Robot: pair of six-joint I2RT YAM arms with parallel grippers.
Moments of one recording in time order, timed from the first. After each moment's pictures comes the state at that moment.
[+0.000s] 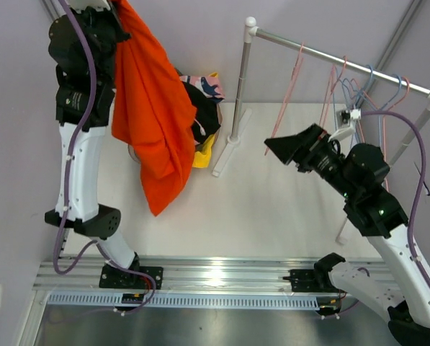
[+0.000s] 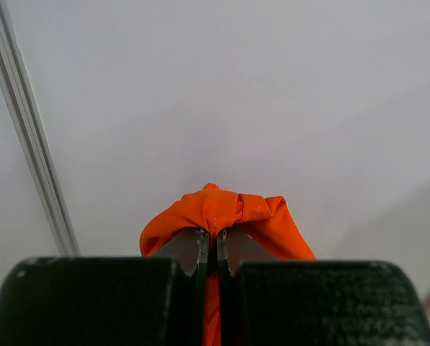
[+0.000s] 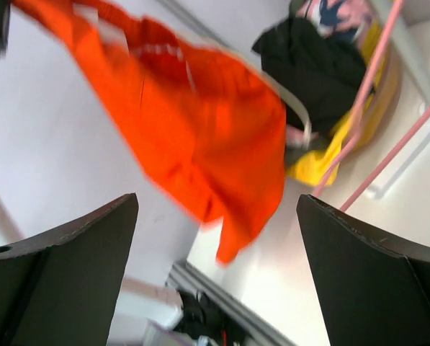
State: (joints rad) left arm -0.34 1.67 2.49 -0.50 -0.35 0.07; right arm 0.49 0.88 1.26 -0.37 -0.14 0.84
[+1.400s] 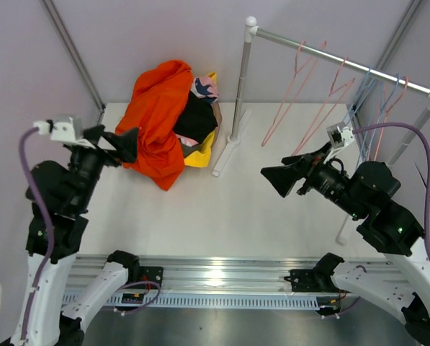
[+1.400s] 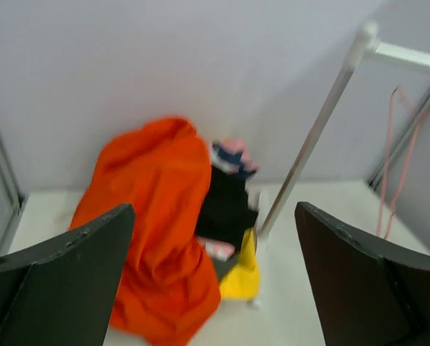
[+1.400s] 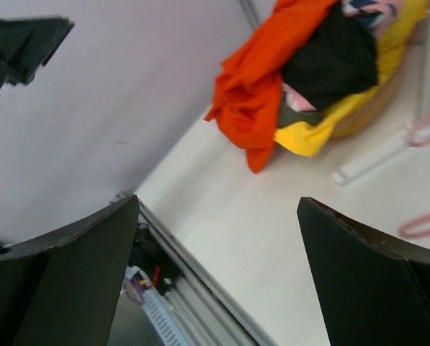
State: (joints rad) left arm -0.27 0.74 1.33 -0.39 -0.06 -0.16; right arm 0.75 0.75 1.23 -0.48 -0.09 0.49
